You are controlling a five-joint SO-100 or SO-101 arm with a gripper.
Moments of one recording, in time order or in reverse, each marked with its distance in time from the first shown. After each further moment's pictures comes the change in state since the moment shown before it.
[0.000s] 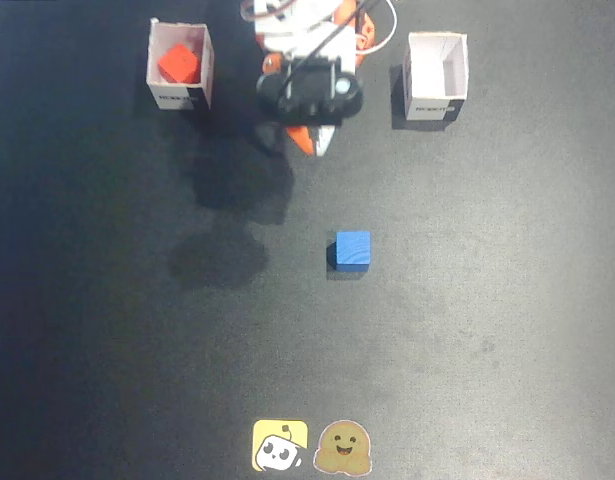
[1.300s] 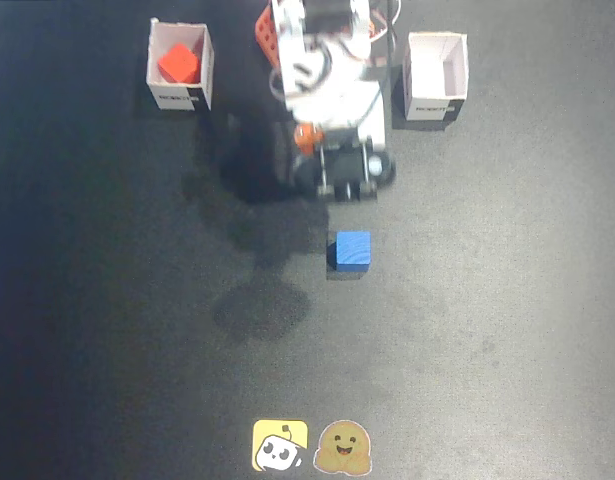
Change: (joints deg) arm -9.7 -28.9 -3.5 -19.0 5.5
